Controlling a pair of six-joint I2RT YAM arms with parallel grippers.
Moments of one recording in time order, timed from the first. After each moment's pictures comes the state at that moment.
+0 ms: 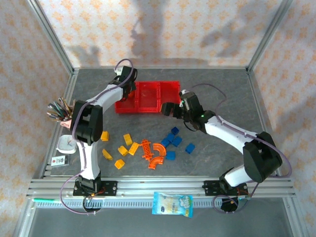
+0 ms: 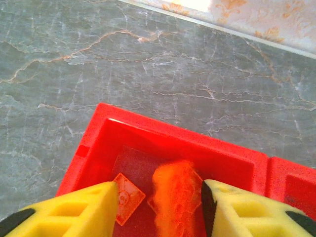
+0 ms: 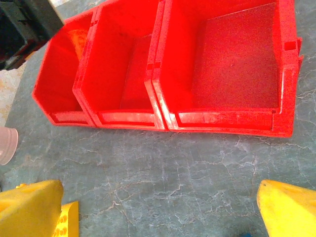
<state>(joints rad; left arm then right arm) -0.24 2.04 1.59 -0.39 -0.42 -0.51 0.59 1.46 0.94 -0.13 -0.06 0.63</state>
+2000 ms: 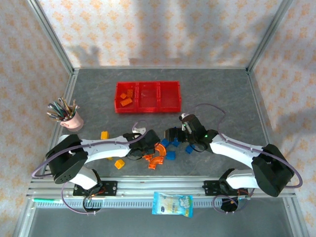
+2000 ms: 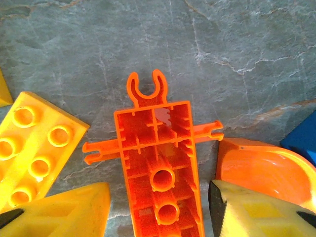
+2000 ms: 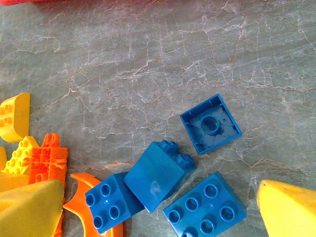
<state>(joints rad) -0.93 1.50 0.76 -0.51 -0.24 -1.13 0.70 1.27 0.62 -0.16 -0.07 0.58</state>
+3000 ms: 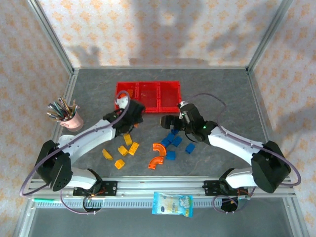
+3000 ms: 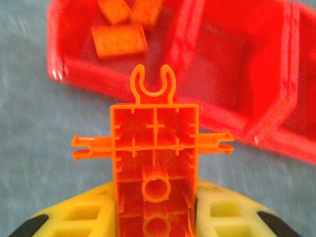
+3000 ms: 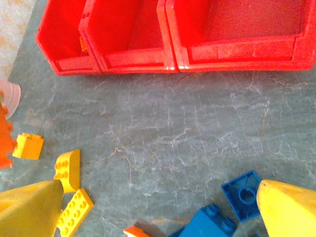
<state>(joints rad) -0.57 1.41 1.02 -0.54 -0.45 -0.87 0.67 1.34 0.79 -0.14 -0.07 0.64</state>
